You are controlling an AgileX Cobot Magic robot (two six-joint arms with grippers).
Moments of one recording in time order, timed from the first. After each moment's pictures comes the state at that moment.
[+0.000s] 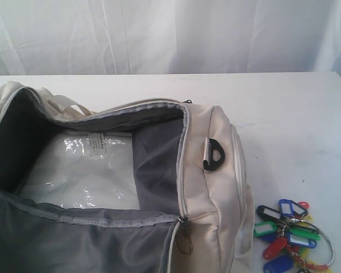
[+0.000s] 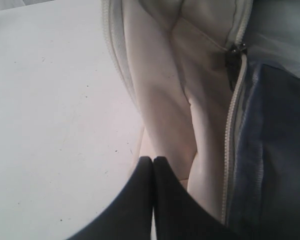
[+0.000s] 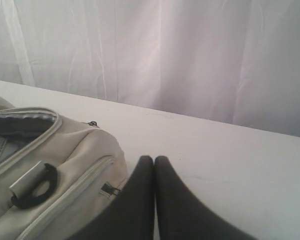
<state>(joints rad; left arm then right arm) 0.08 0.00 0.02 -0.10 0.44 0.26 0.94 0.41 -0.33 -1.34 0.45 1.29</state>
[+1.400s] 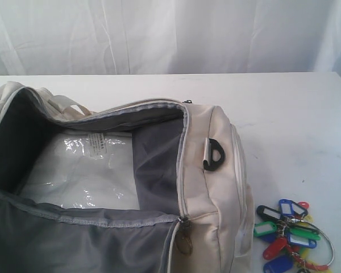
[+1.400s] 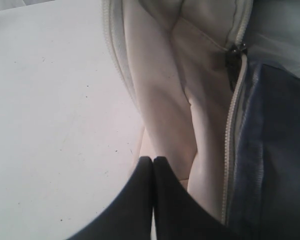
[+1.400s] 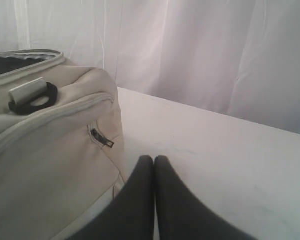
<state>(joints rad) 0.08 0.00 0.02 -0.10 0.44 0.26 0.49 0.04 -0.01 0.00 0.10 -0.16</state>
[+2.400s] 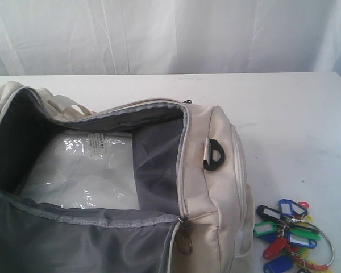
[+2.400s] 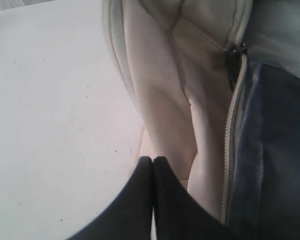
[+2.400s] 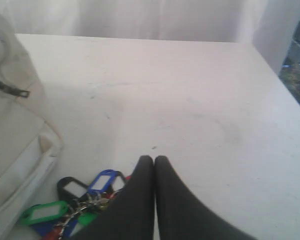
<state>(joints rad) 0.08 0.00 0.02 -0.10 0.44 0.26 0.18 0.01 0.00 0.00 0.34 -0.04</state>
